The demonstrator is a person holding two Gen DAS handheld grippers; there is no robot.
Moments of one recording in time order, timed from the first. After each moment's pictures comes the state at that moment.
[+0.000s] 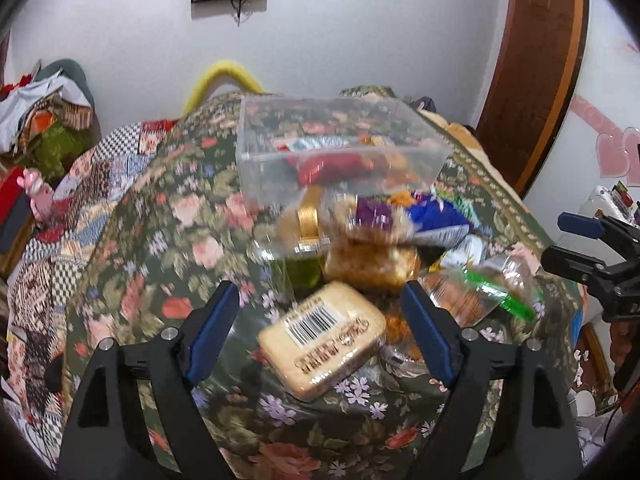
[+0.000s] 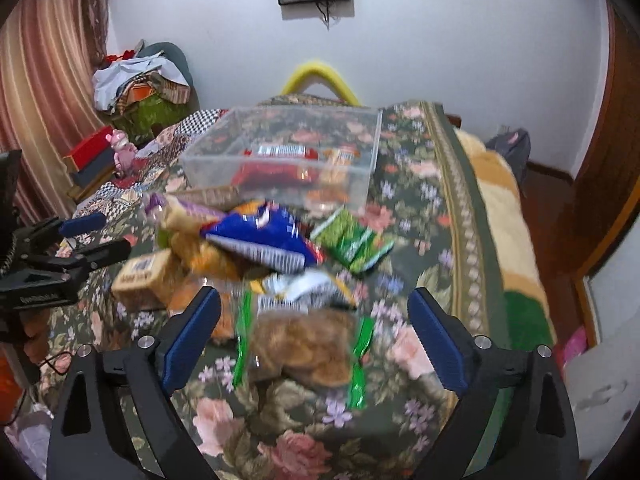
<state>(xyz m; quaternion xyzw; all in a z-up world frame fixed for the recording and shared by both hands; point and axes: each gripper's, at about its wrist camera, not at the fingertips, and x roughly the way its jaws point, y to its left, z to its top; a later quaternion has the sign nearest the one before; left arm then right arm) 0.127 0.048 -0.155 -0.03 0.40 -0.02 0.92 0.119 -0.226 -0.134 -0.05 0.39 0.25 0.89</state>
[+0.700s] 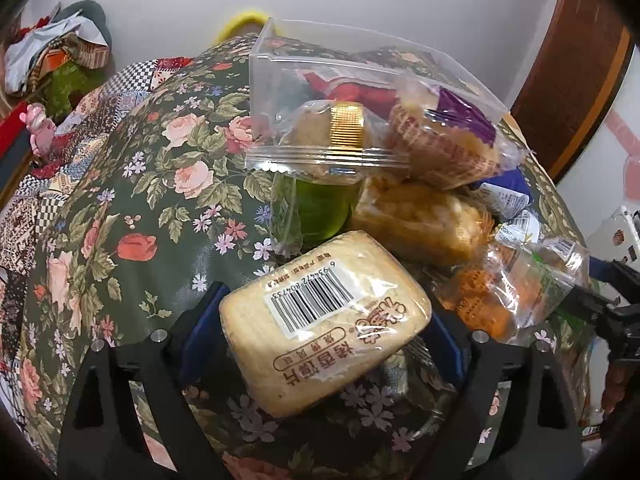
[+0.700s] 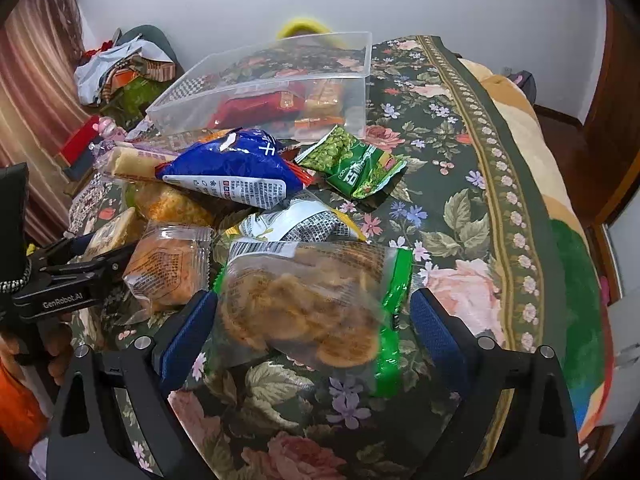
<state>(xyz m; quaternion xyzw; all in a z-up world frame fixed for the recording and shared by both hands) 0.153 0.056 -0.220 -0.08 0.45 0.02 0.89 0.125 -0.227 -0.189 -0.02 0.46 0.24 0.85</state>
